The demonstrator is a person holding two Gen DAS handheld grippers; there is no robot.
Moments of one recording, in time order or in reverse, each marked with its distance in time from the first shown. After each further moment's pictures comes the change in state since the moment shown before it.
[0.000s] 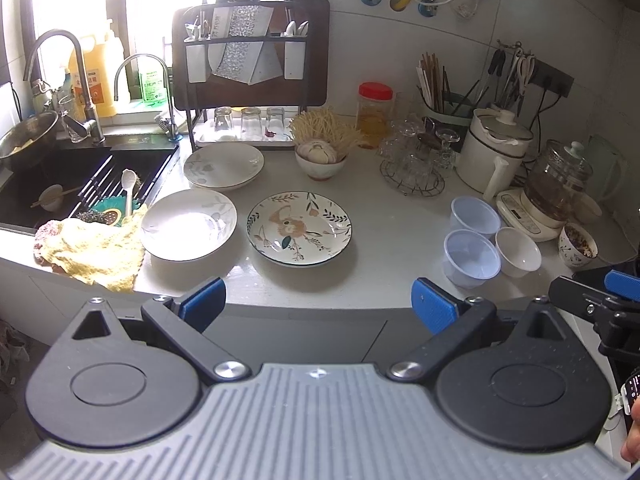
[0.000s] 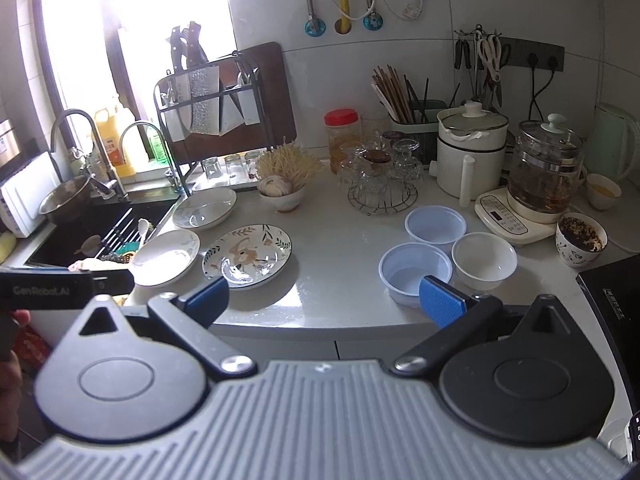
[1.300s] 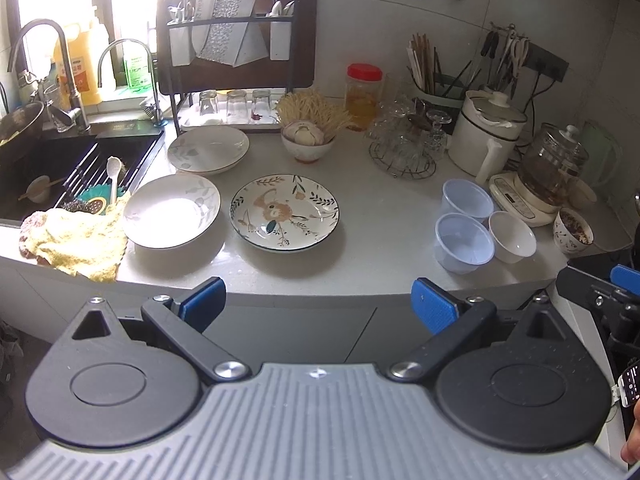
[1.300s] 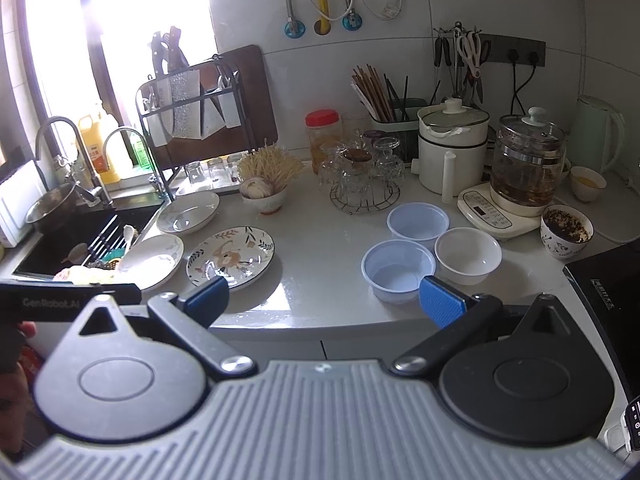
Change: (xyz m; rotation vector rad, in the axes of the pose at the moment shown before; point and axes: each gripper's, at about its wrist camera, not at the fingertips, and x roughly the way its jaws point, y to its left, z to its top) left arm 0.021 -0.009 -0.008 0.009 0.047 -0.024; right arm 0.000 -0.005 -0.004 0.024 -0.001 -0.042
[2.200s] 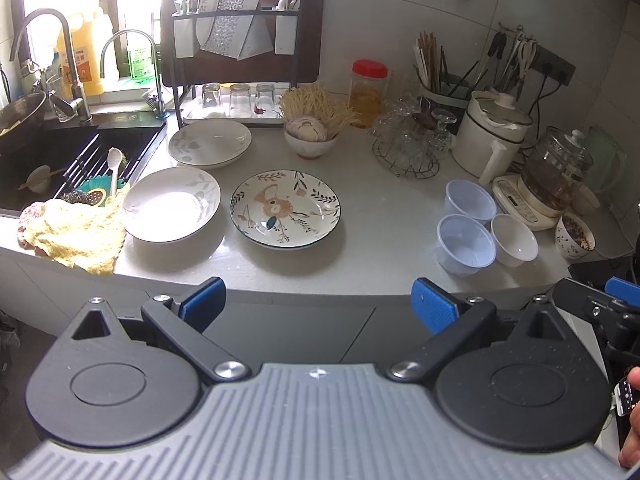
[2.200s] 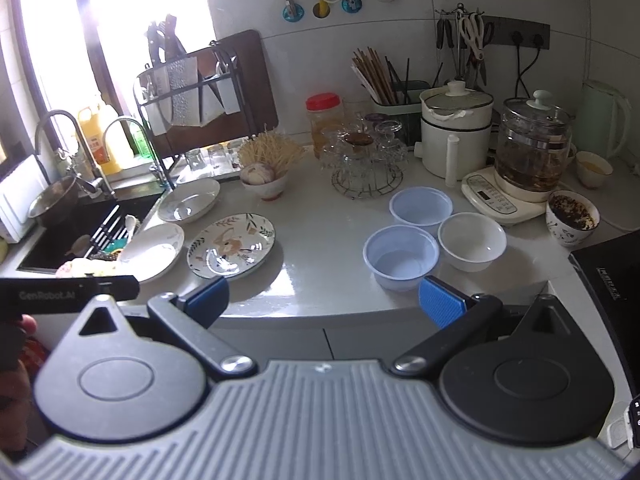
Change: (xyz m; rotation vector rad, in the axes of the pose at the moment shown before) left arm 0.007 0.002 0.007 -0.024 0.021 0.000; right arm 0.010 -0.005 0.004 0.022 0.044 0.027
